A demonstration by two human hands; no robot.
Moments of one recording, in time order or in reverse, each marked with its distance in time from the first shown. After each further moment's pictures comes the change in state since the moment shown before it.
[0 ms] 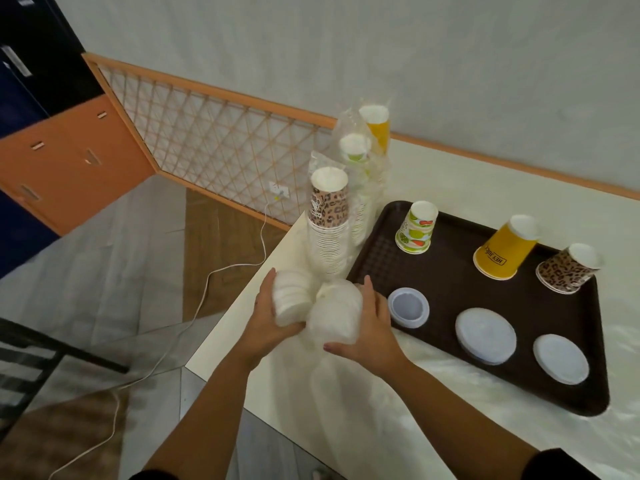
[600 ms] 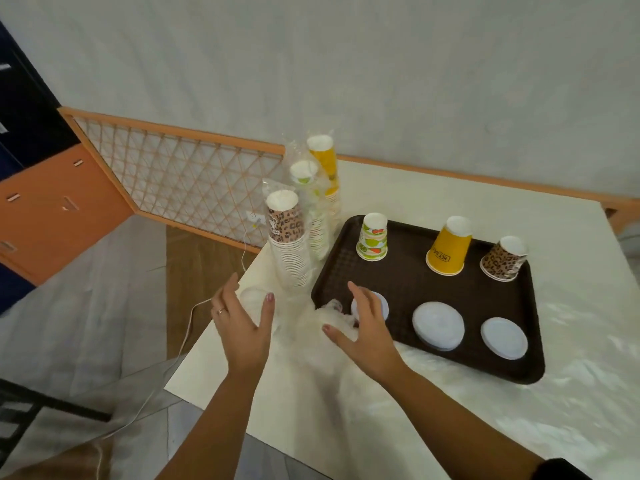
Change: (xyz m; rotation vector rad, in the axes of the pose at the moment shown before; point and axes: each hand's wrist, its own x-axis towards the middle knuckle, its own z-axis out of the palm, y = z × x) left_hand -0.029 0.063 0.045 0.316 0.651 0.257; right_hand -0.040 0.008 -0.044 0.126 0.199 -0.076
